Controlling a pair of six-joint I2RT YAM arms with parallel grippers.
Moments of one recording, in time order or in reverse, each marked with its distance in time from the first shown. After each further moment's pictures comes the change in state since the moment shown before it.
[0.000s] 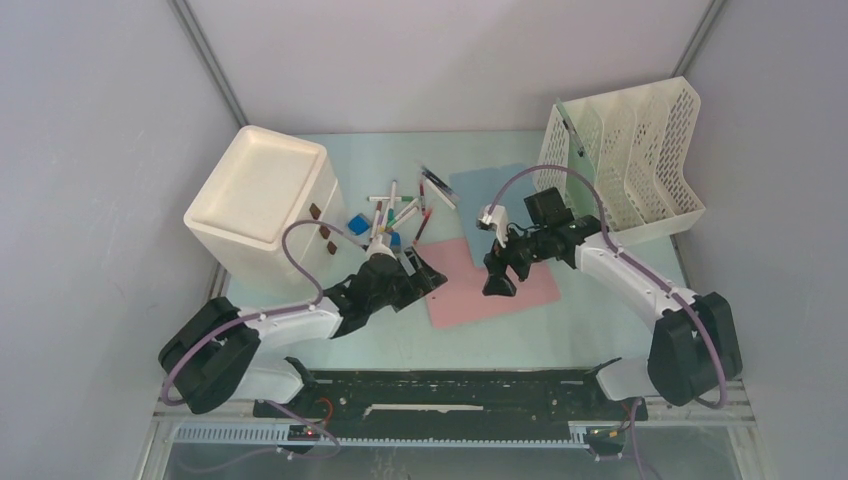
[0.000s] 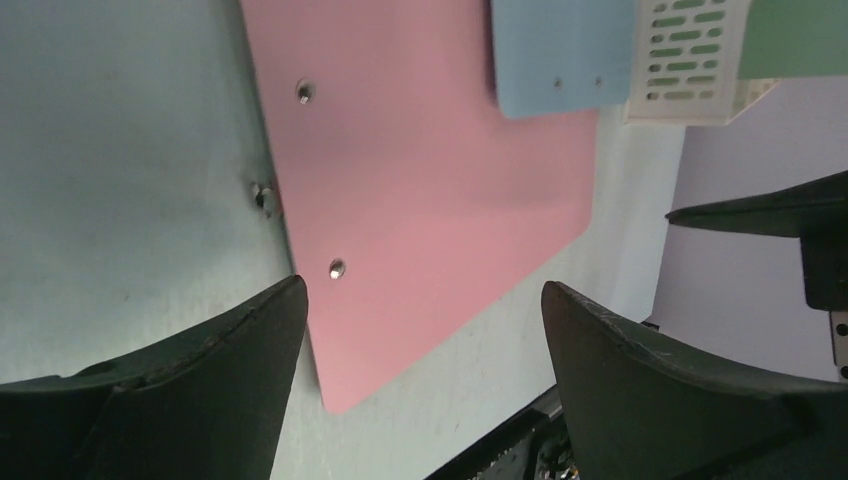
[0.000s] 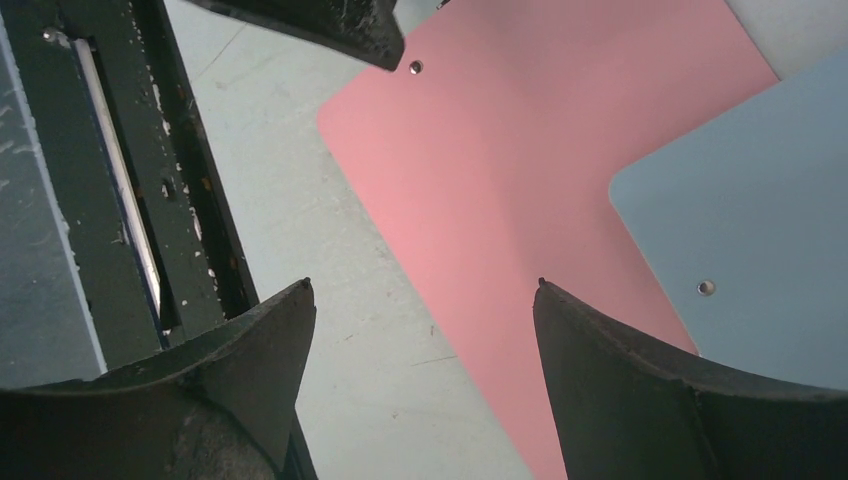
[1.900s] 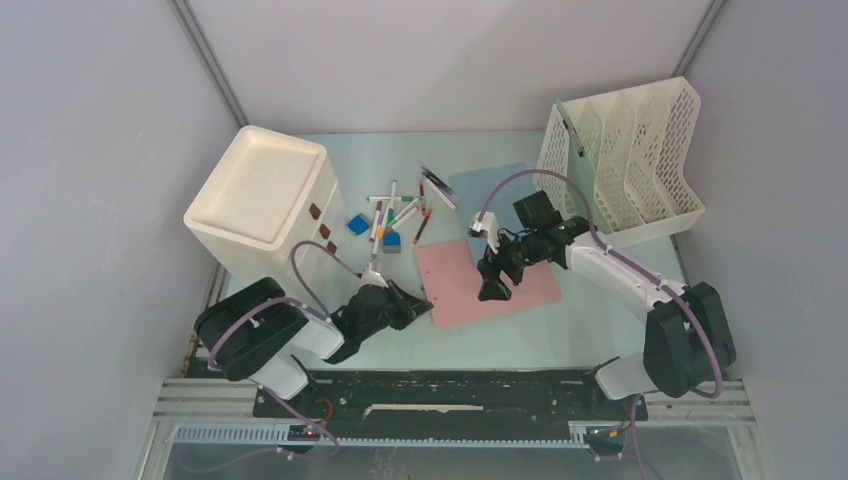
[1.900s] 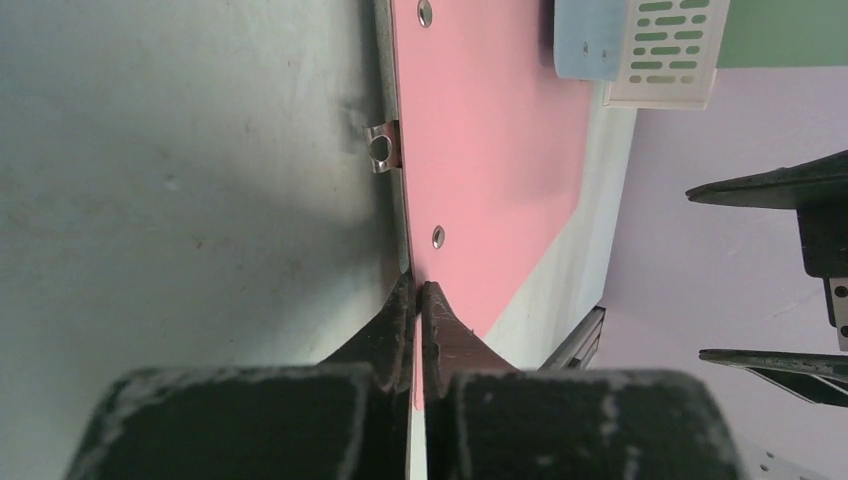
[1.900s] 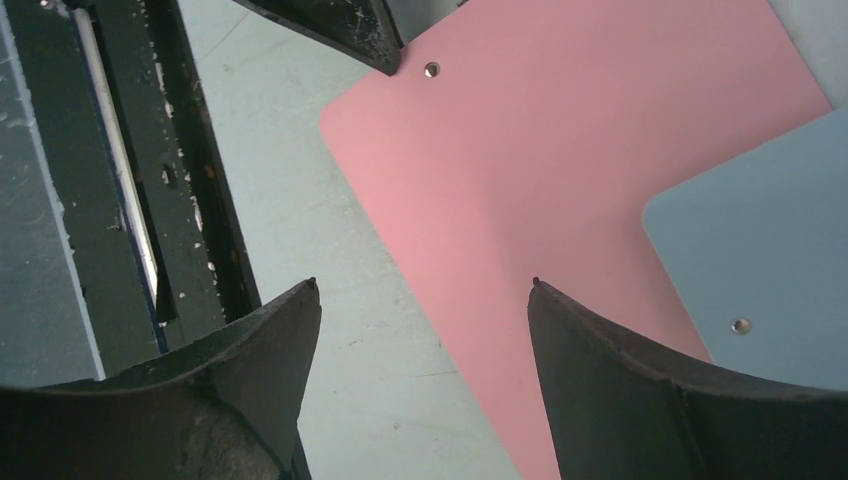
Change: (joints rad) left arm -0.041 0.223 -0.282 0.591 0.016 -0.172; right arm 0.053 0.053 0.000 0.018 0.026 -0.016
